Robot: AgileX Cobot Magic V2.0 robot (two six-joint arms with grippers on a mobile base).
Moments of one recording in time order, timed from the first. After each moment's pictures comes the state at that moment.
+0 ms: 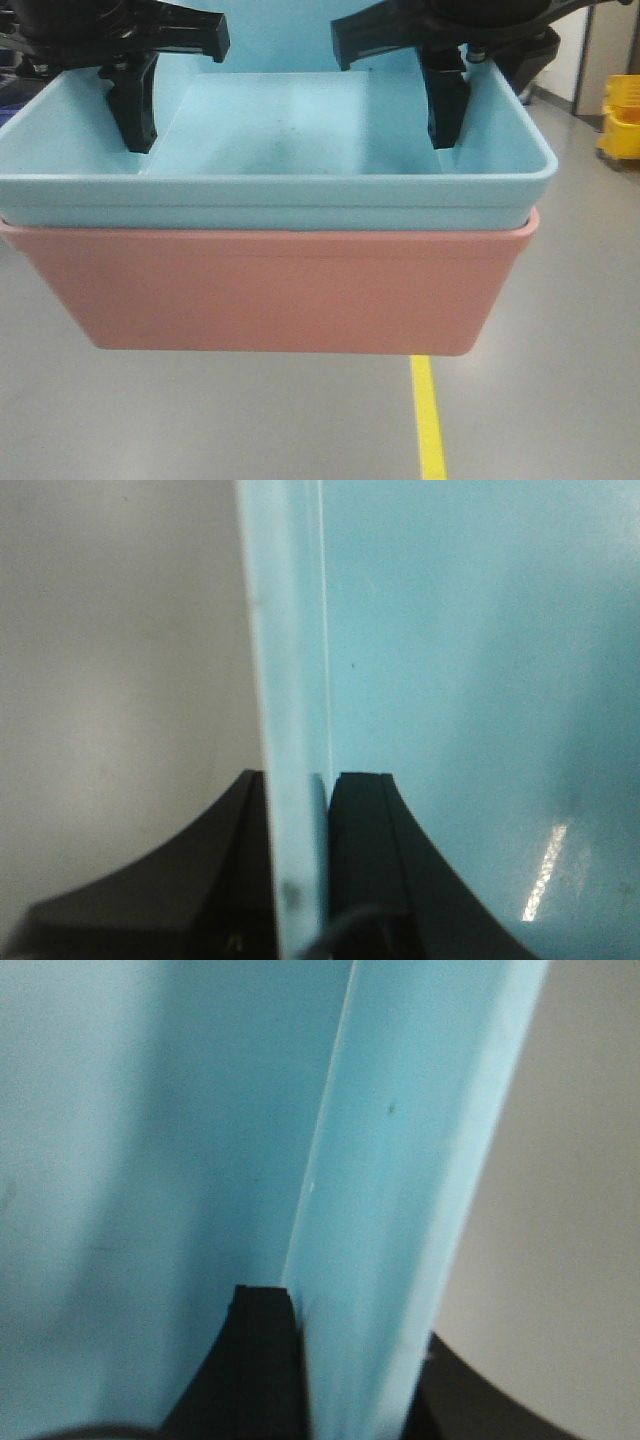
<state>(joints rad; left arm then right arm) -0.67 1.57 -1.28 0.28 0.87 -0.61 0.78 1.61 -1.35 -0.43 0.97 0.75</state>
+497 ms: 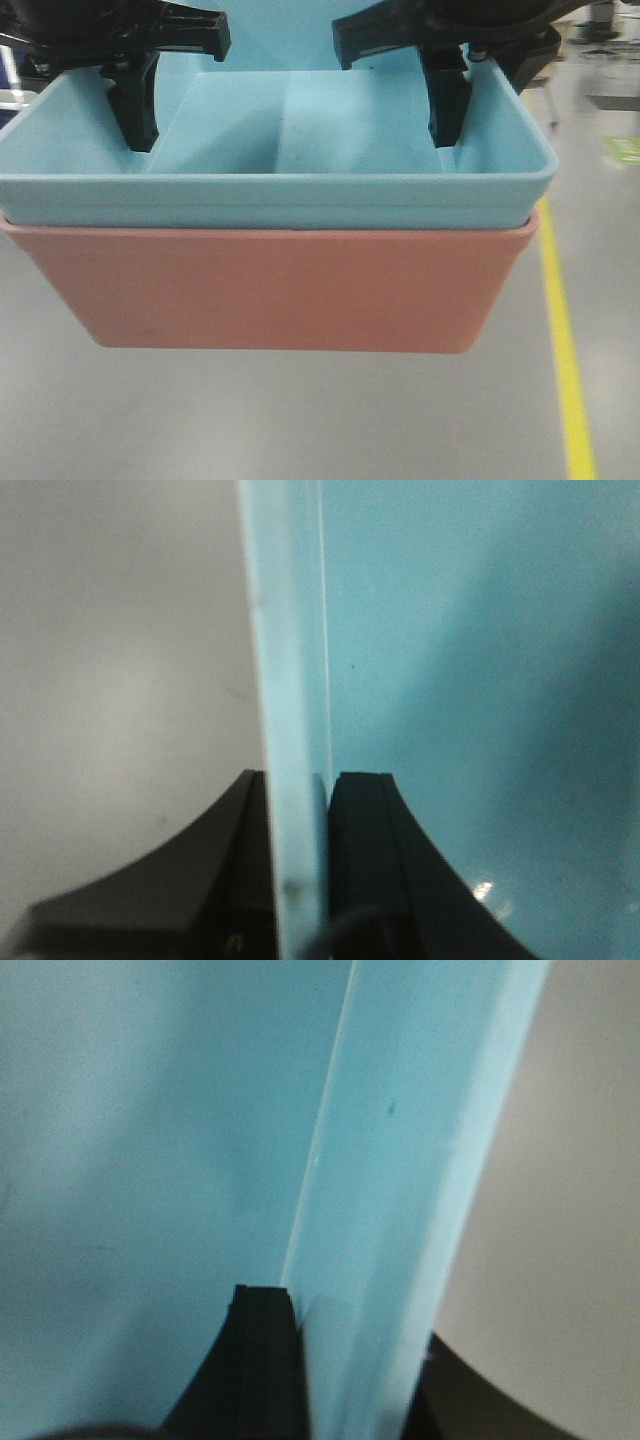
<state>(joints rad) -0.67 1.57 -1.28 0.28 0.86 -0.61 0.78 1.61 -1.35 -0.44 0.97 0.75</state>
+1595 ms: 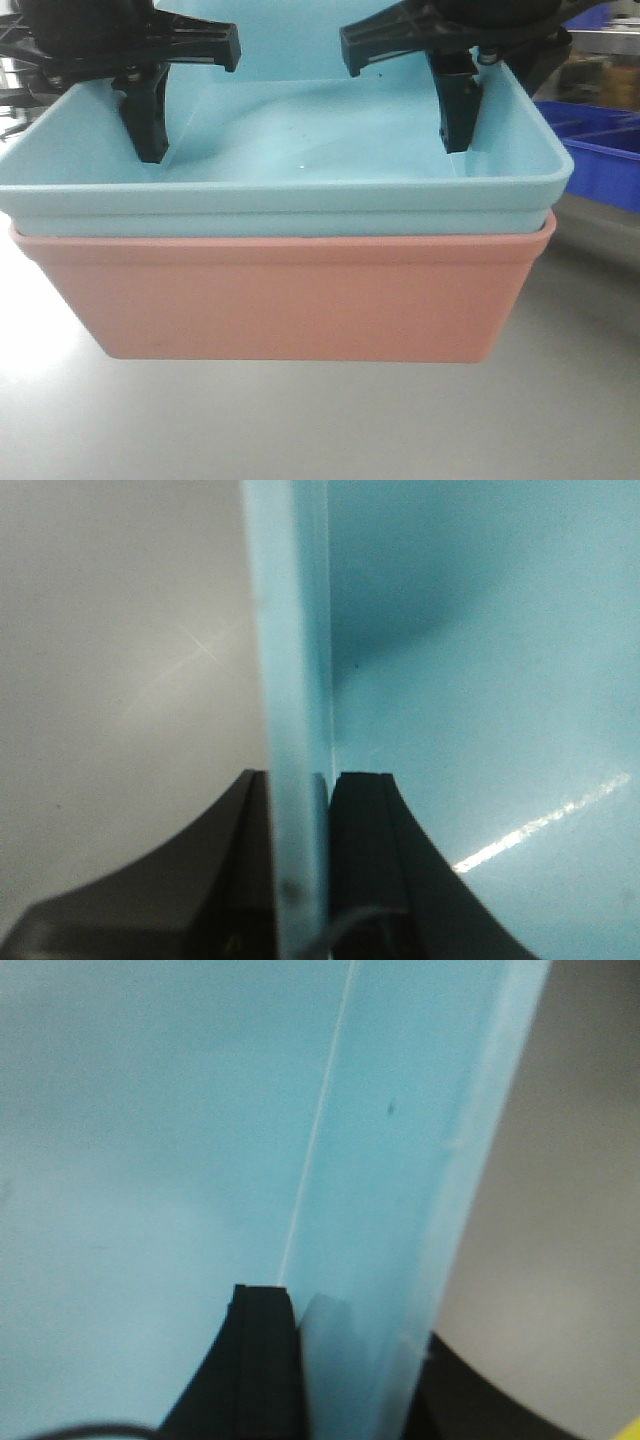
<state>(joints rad) -0.67 1.59 -1.28 0.26 0.85 -0.61 0.78 1.61 -1.35 -0.44 1.01 0.75</state>
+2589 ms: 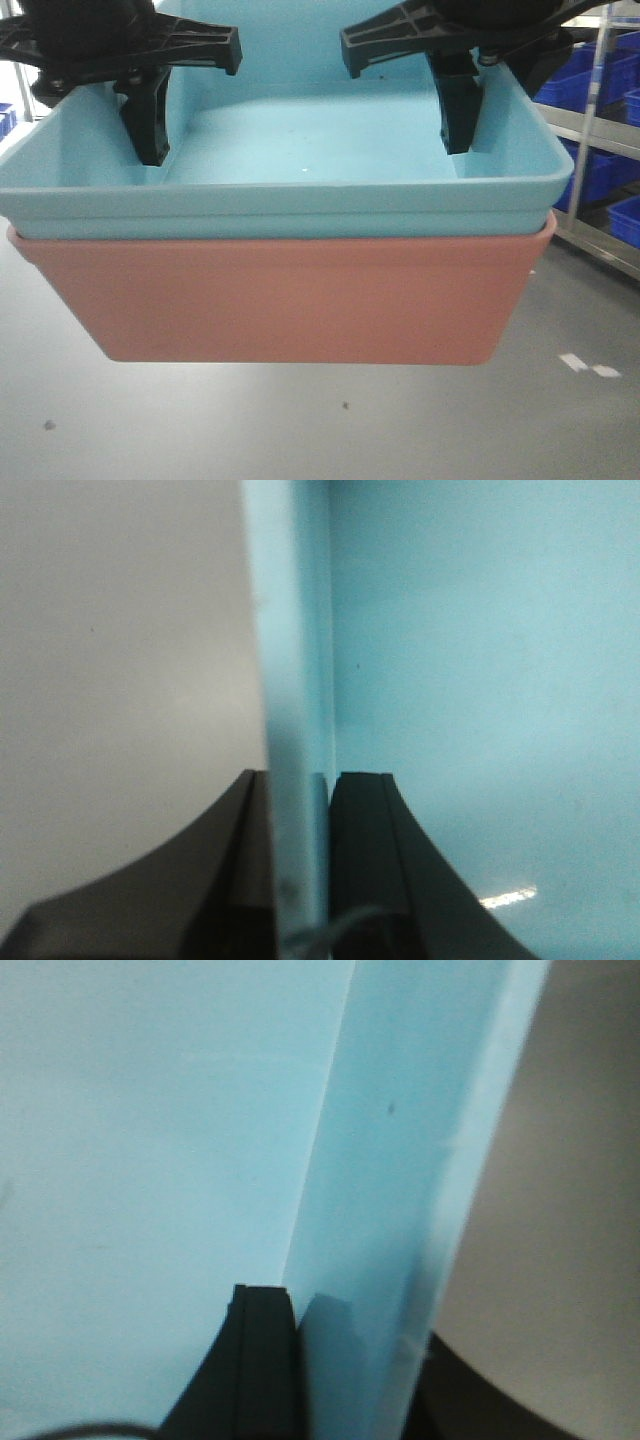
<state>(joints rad) -0.67 1.59 -1.28 0.25 0.85 -0.61 0.78 1.61 -1.35 -0.44 1.01 0.75</state>
